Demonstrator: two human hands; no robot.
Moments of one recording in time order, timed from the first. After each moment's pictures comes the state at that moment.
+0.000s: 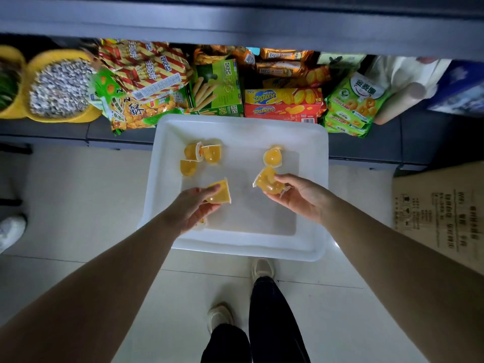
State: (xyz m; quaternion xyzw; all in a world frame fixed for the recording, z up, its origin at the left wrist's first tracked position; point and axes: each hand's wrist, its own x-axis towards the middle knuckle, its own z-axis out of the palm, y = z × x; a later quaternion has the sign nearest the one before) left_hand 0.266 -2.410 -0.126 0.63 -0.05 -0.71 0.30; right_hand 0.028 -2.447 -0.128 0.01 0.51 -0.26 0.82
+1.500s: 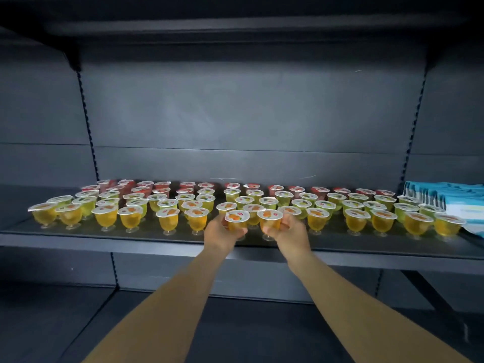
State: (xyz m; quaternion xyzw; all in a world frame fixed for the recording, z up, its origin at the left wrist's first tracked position) left_hand 0.205 -2.605 0.541 0.61 -0.54 -0.27 0.51; right_hand 0.060 -2.612 0.531 -0.53 0.50 -0.57 0.37
